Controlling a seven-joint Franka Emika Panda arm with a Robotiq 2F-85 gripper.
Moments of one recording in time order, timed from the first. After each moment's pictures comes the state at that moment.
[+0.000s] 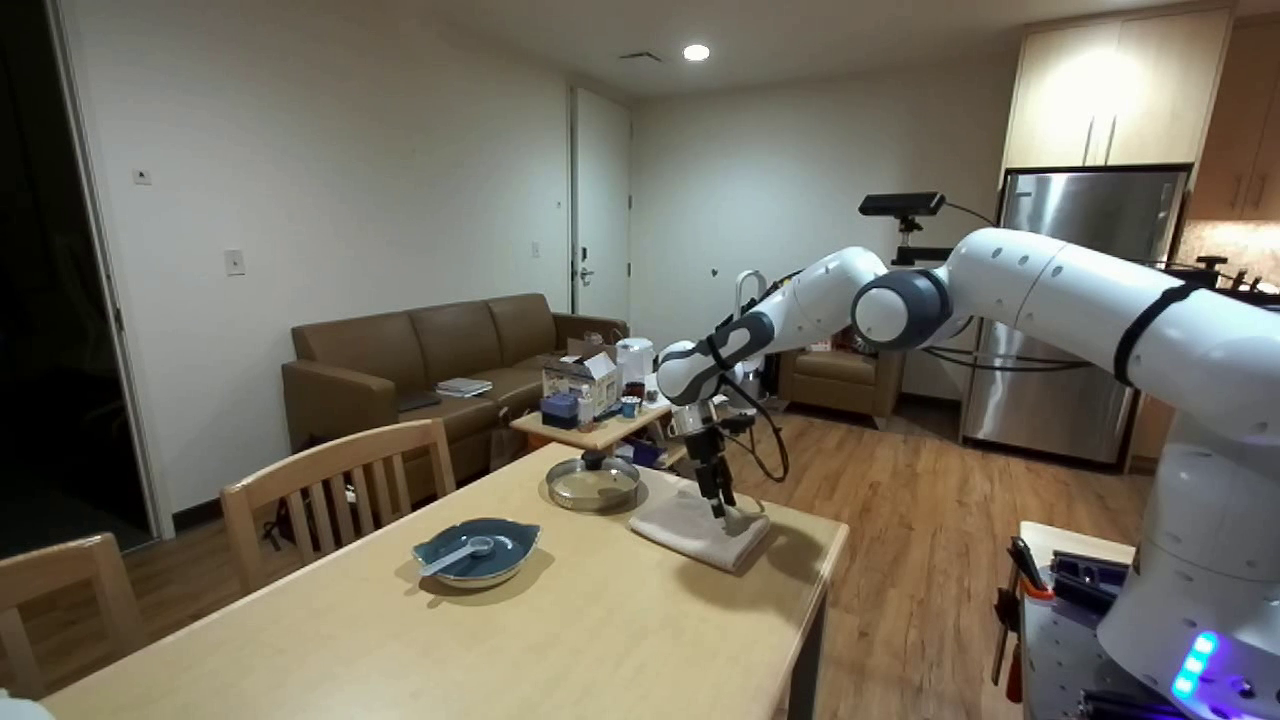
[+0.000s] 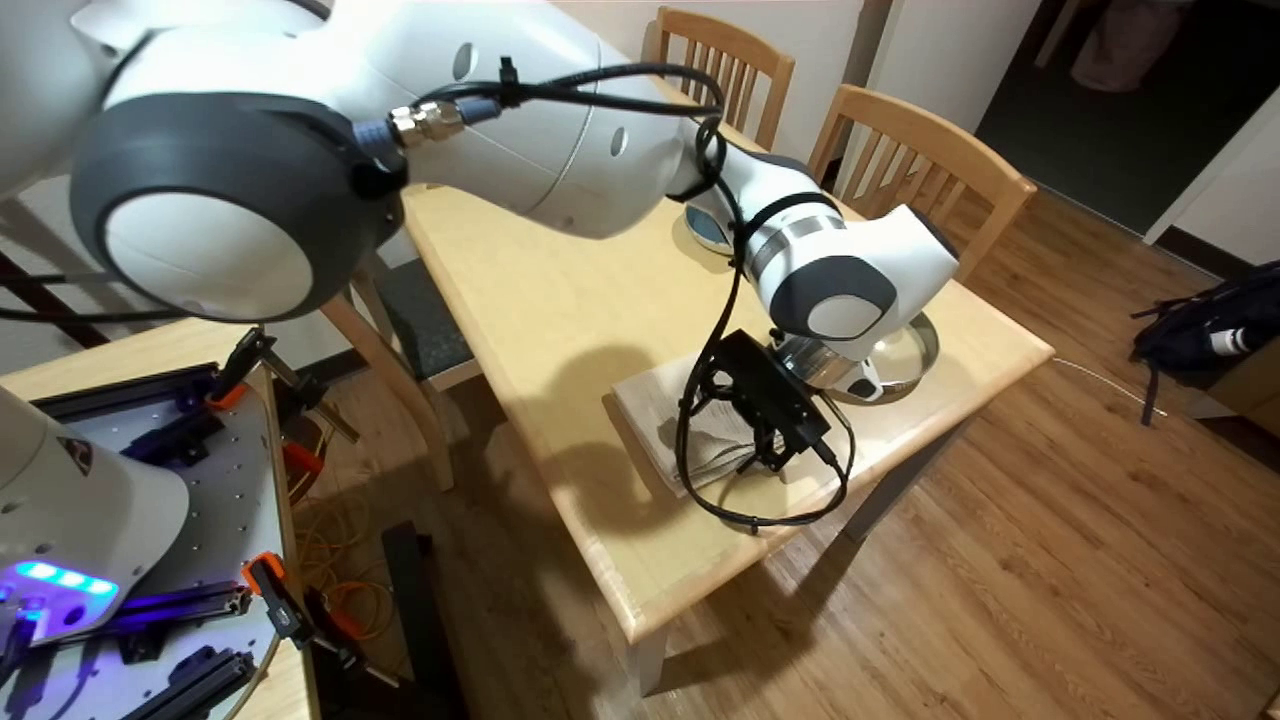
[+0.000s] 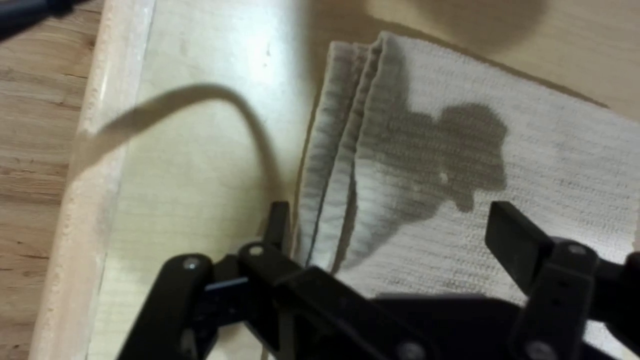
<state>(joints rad) -0.28 1.26 0.01 -0.96 0.00 1.71 -0.48</state>
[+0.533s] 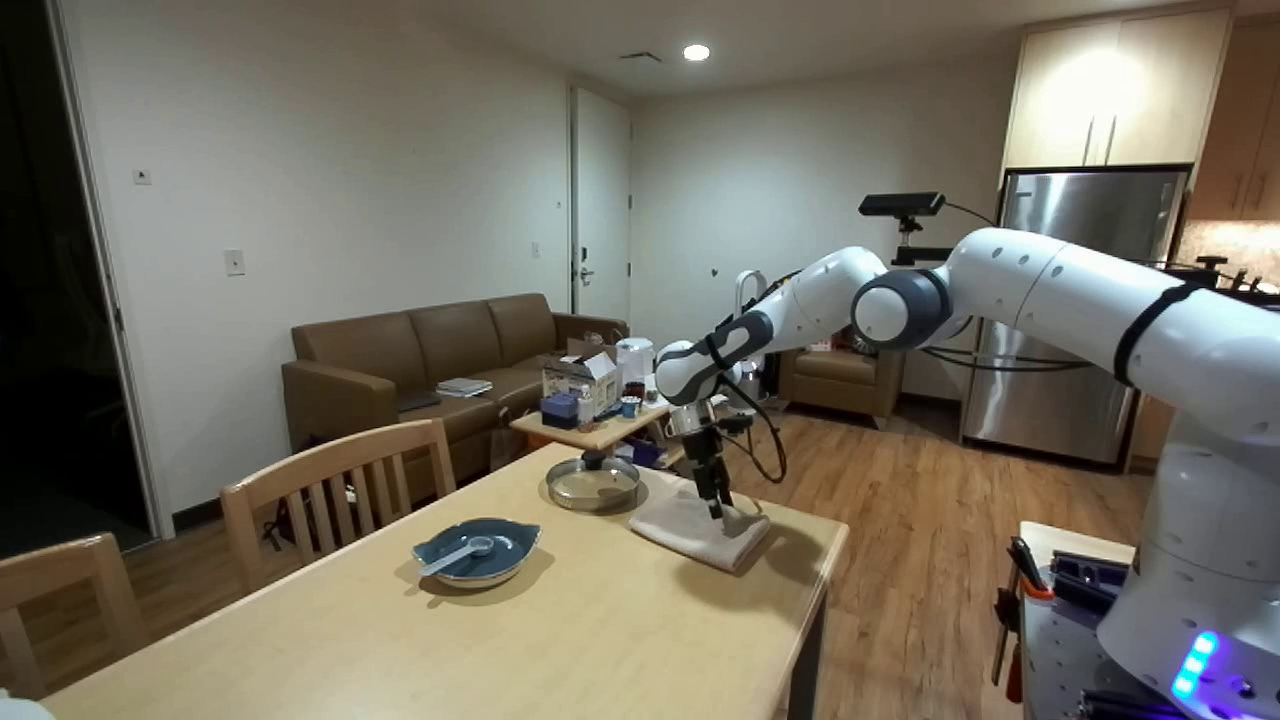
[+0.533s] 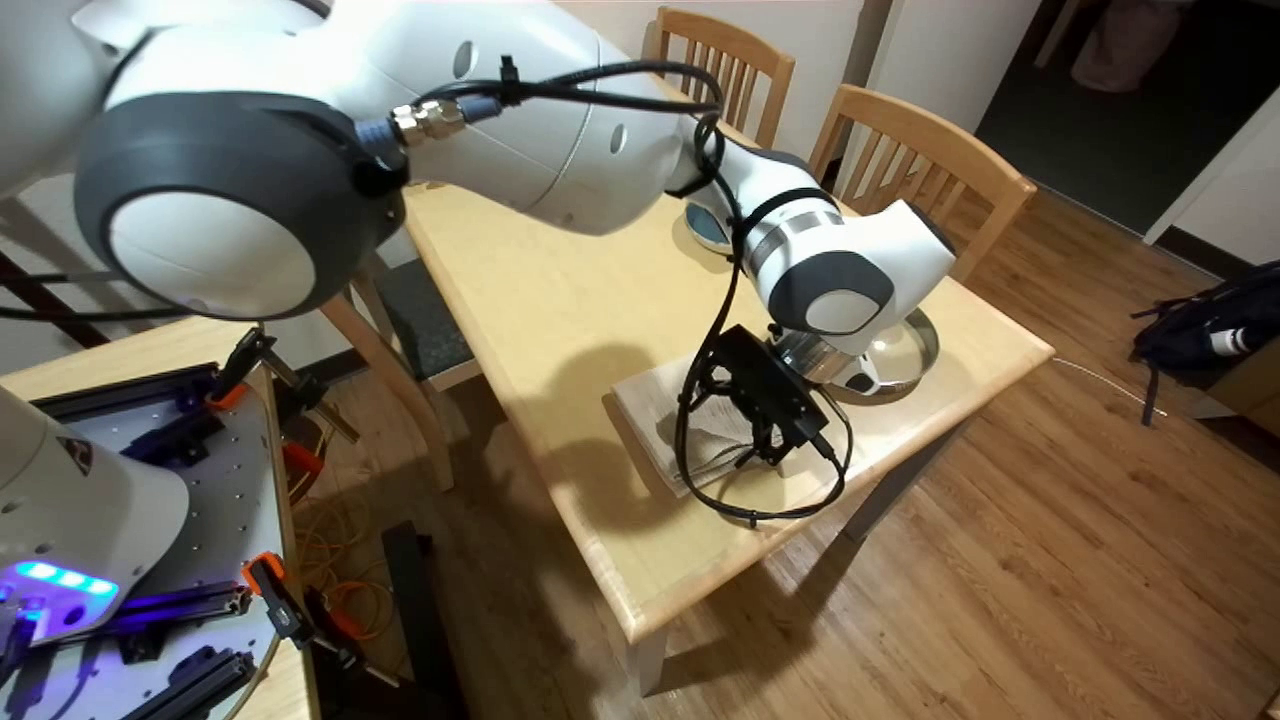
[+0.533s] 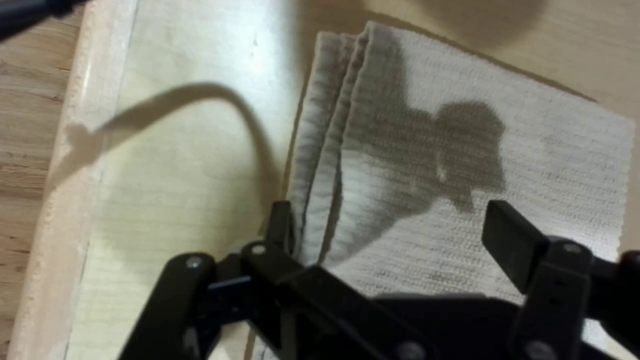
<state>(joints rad) -0.28 1.26 0.02 -0.96 0.00 1.71 -0.48</state>
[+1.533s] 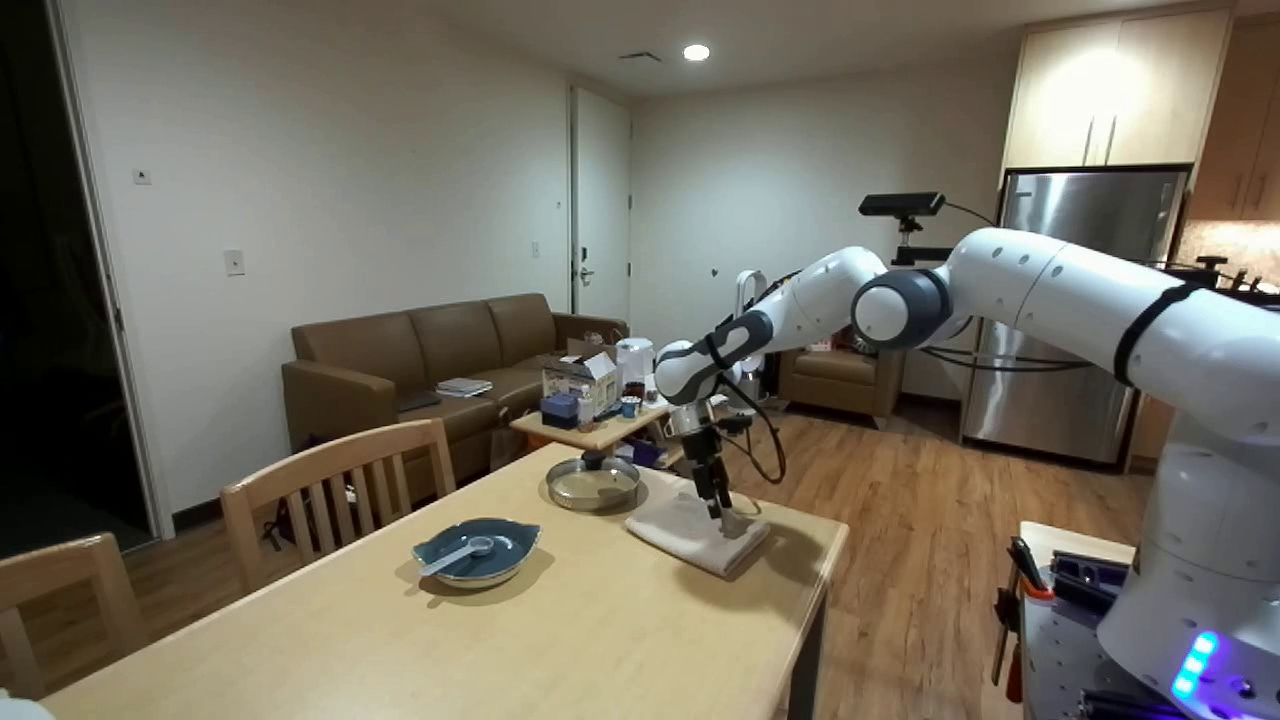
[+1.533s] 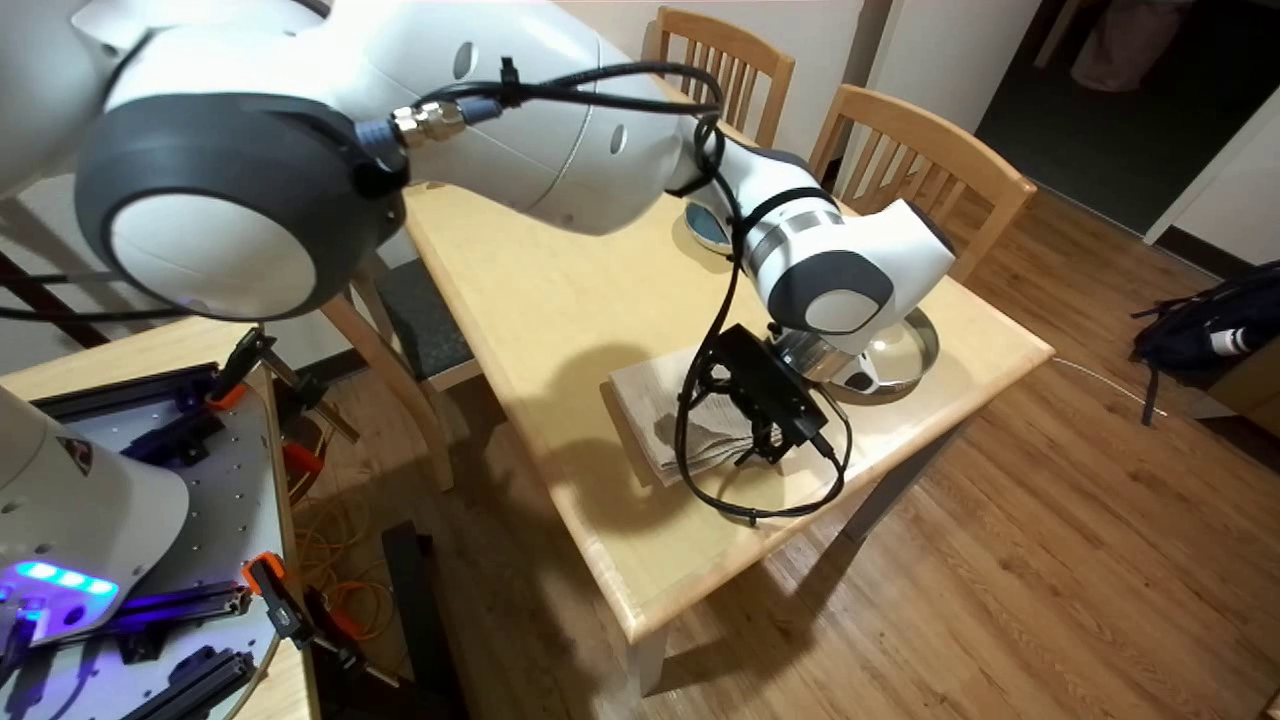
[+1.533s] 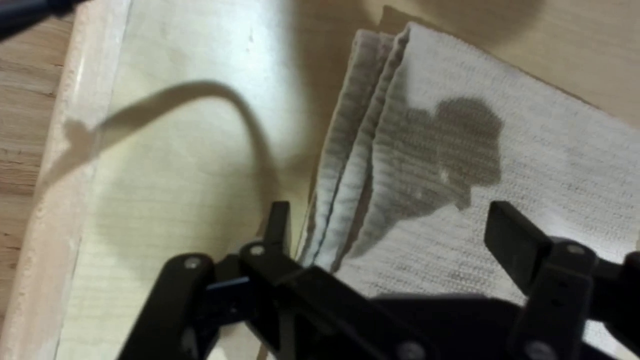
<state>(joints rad) -0.28 1.26 0.03 -0.96 0.00 1.71 -0.49</state>
